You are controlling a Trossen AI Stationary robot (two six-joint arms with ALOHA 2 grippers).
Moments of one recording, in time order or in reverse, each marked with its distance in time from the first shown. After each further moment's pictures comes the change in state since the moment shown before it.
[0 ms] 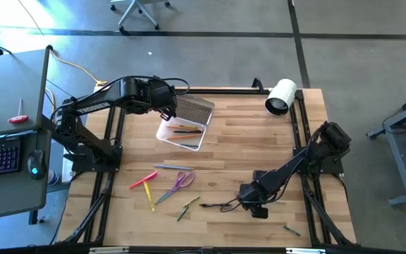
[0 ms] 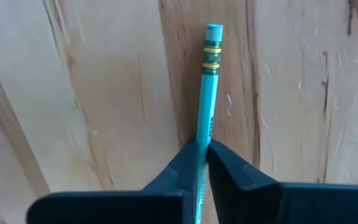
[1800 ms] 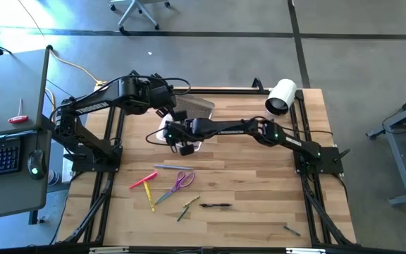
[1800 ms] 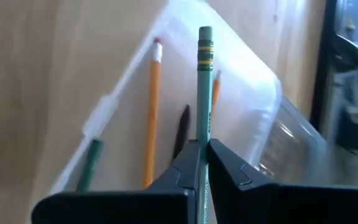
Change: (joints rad) left arm 0.001 -0.010 0.000 0.000 -0.172 0.199; right arm -0.598 0.661 1.277 -0.058 0.434 -1.143
